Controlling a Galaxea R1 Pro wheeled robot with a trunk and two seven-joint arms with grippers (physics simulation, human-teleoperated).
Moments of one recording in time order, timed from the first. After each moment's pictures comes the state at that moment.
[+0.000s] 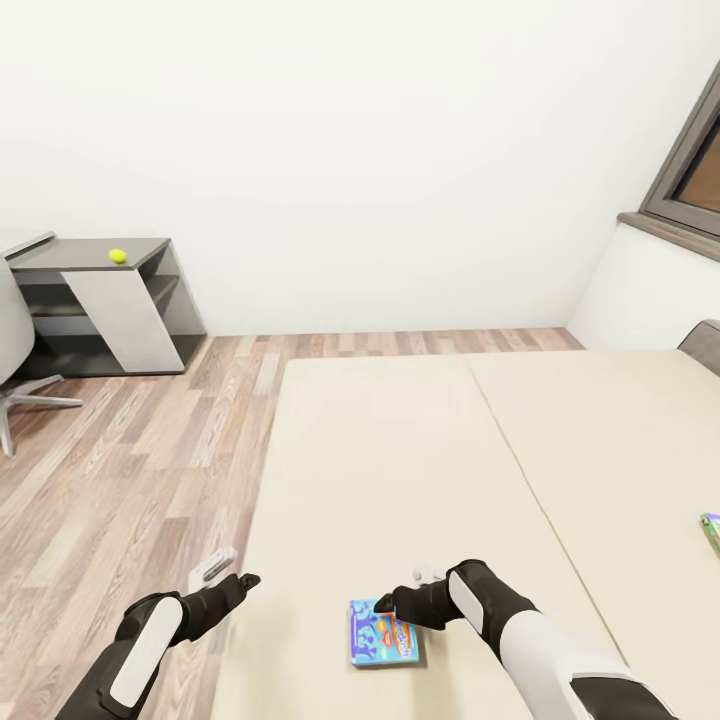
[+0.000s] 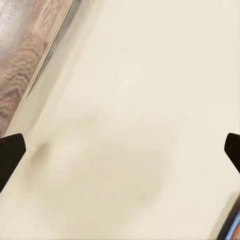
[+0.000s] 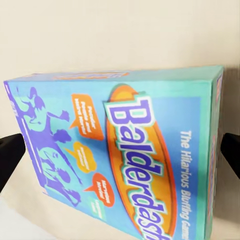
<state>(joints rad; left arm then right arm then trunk) -0.33 0.09 0.04 -1.05 0.80 0.67 0.22 -0.75 0.10 -0.04 -0.24 -0.11 0.66 0.36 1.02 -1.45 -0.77</state>
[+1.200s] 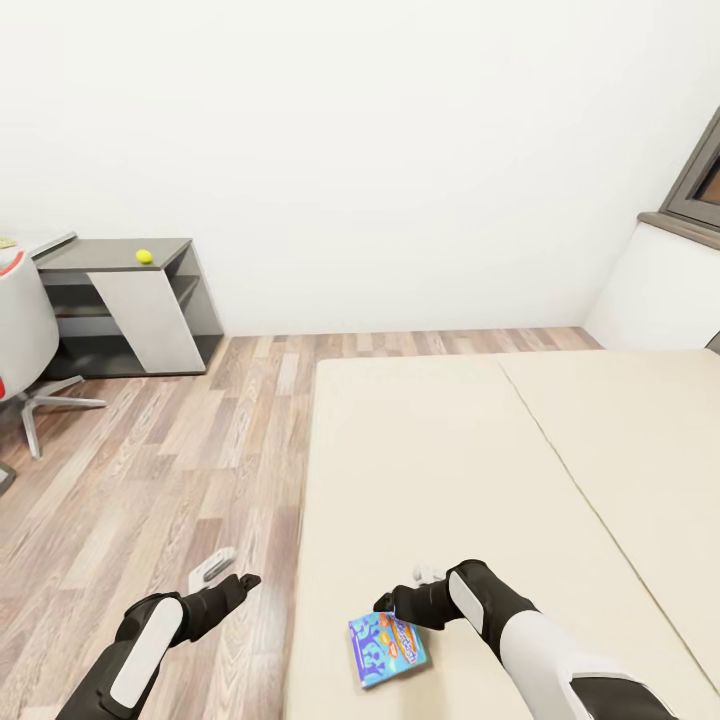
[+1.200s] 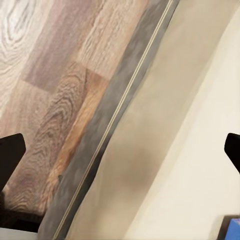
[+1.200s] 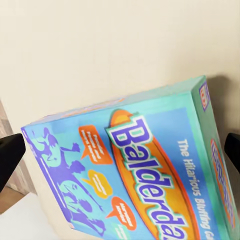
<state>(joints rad) -0.32 0.09 0.03 -1.05 0.81 0.67 0.22 -0.75 0.10 -0.04 -0.24 -0.13 0.66 0.36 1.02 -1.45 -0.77</state>
